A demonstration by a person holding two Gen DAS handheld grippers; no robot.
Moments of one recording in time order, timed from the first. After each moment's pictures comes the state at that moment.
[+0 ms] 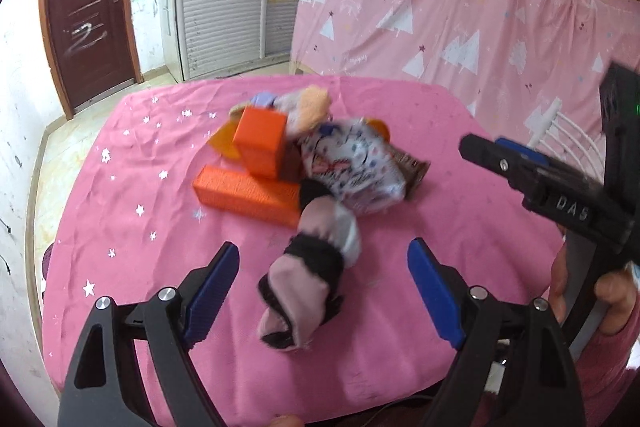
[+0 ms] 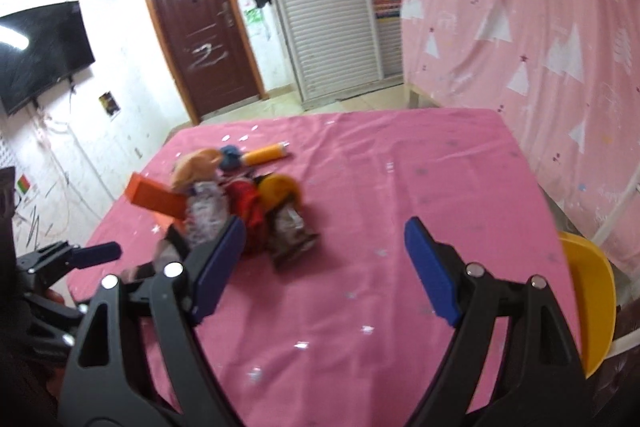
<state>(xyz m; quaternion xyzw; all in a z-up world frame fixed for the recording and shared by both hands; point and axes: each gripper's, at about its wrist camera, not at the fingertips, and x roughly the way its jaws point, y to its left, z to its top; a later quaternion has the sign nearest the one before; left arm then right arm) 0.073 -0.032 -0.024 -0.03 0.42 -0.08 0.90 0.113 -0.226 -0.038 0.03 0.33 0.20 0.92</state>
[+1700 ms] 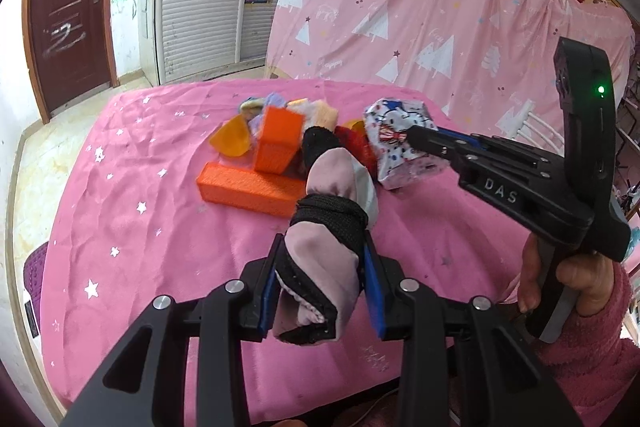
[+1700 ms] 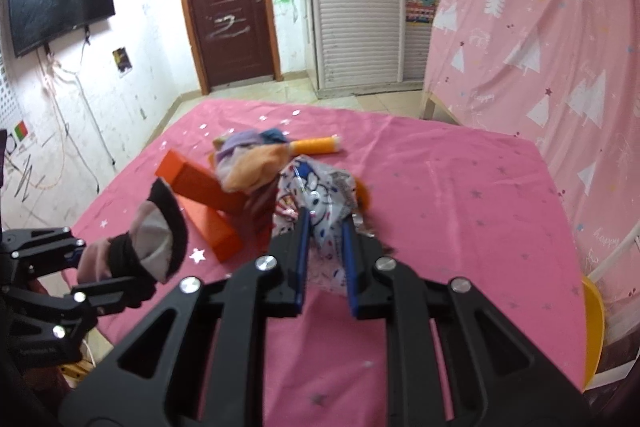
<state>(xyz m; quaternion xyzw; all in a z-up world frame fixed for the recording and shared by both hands) 0.047 -0.005 -0.016 -0.05 0.40 -0.13 0.91 0.111 -0.187 -0.029 -0.03 0.33 0.20 0.92</state>
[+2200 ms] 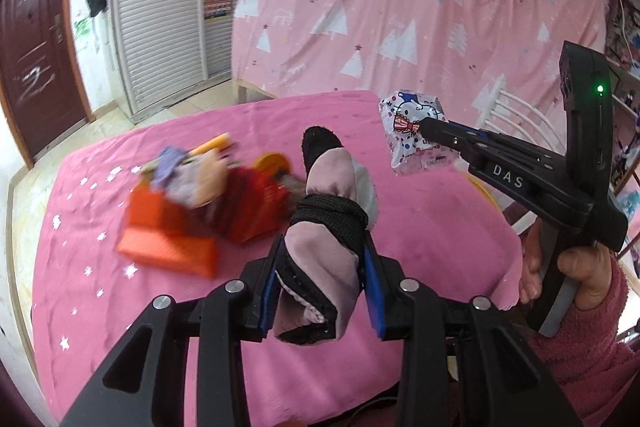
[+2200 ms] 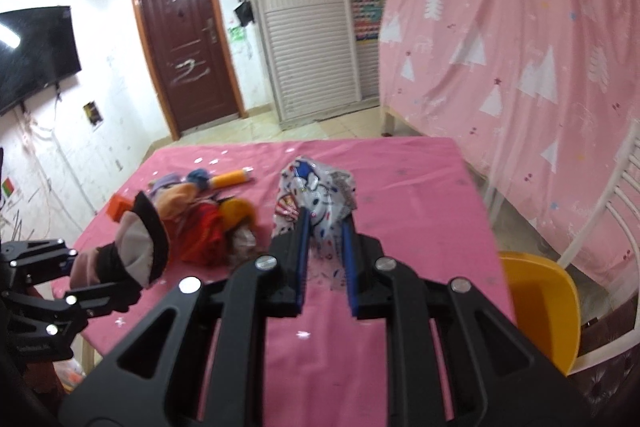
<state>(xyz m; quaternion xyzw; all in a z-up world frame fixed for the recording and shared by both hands) 0.066 -0.093 0.010 0.02 0.39 -0.18 0.90 0.107 -0.293 -0.018 0.04 0.29 0.14 0.95</state>
